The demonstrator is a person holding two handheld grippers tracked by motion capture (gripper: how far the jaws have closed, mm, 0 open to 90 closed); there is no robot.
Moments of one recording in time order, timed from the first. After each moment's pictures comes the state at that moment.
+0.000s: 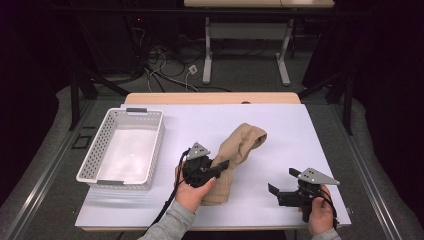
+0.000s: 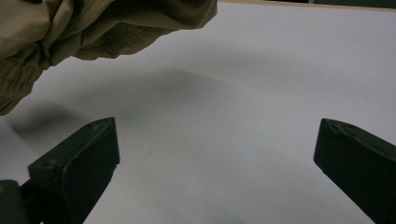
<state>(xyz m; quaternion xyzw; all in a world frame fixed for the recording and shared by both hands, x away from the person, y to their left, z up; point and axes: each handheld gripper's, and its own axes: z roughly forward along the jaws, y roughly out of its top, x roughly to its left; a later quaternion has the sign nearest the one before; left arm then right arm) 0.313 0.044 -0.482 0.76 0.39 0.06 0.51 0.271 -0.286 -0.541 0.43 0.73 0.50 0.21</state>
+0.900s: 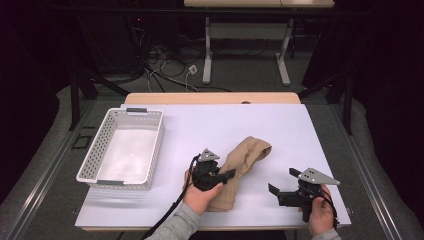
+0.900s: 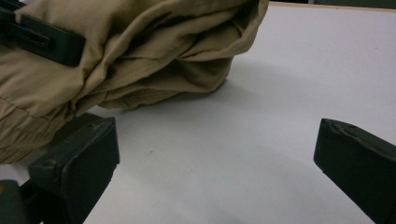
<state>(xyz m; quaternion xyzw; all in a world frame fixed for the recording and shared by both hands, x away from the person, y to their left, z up) 0.323 0.022 -0.515 0.79 0.41 0.01 0.47 0.271 -0.287 -0.541 0.43 0.73 0.50 0.21</state>
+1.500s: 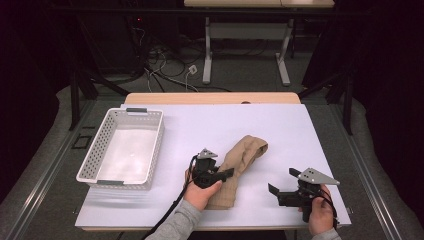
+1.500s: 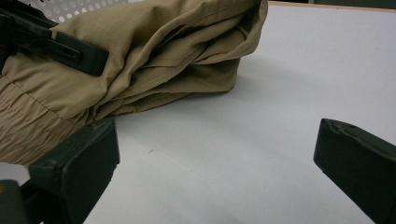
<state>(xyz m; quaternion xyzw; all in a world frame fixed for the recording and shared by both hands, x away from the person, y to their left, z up) 0.336 0.026 -0.532 0.78 0.42 -0.01 0.47 0.271 -0.287 -0.541 0.42 0.73 0.49 0.21</state>
